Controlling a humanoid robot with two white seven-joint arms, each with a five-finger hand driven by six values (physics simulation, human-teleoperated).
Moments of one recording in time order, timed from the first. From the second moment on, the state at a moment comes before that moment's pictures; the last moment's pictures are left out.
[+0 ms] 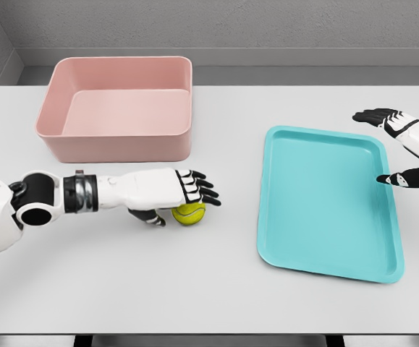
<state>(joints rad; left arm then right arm) -0.70 0.71 -1.03 -1.53 -0.44 -0.61 -0.21 -0.05 -0.65 -0.21 -1.65 0.15 -0.61 0.61</state>
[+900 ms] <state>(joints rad) -0.71 0.67 -1.04 -1.46 -0.43 -0.61 -0.27 -0.05 -0.65 -0.20 -1.65 0.15 -0.61 0.61</state>
